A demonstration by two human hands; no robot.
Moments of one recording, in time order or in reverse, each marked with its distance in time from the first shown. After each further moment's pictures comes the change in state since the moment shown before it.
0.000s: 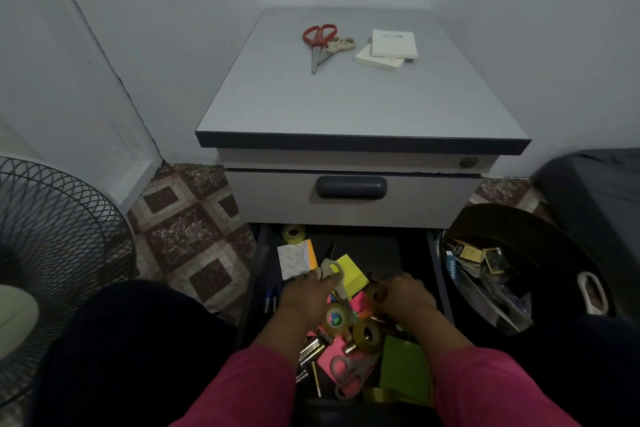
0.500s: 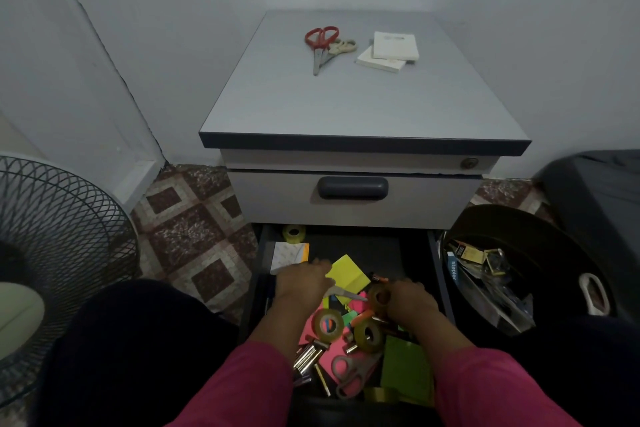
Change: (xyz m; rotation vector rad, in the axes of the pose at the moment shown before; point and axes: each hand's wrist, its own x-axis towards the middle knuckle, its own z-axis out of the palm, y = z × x) left_hand 0.002 -0.002 -0.021 -0.027 0.226 -0.107; right_hand -0.008 0.001 -0.003 -0.070 -0.024 -0.014
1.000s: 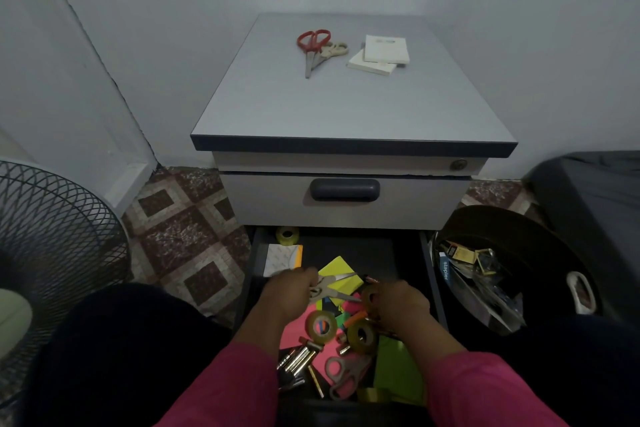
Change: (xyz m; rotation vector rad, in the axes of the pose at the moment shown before) left_hand -0.006 -0.022 0.012 -0.218 -0.102 0.091; right_hand -0.003 -0.009 0.002 -0.087 0.005 0.042
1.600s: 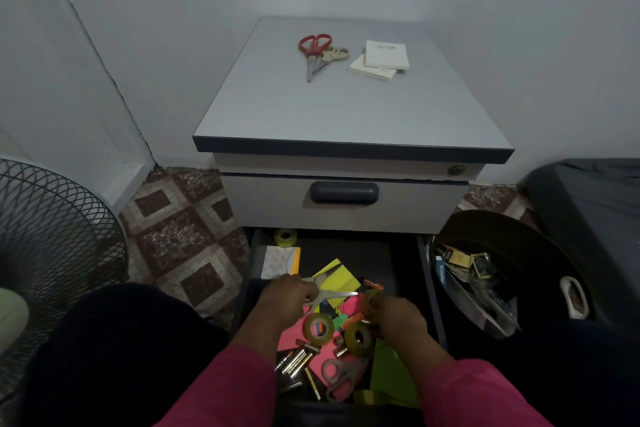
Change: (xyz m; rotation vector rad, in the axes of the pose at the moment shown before) left_hand -0.003 -0.003 0.004 0.068 -0.035 0.078; right_hand -0.007 0.006 0.021 0.127 0.014 0.004
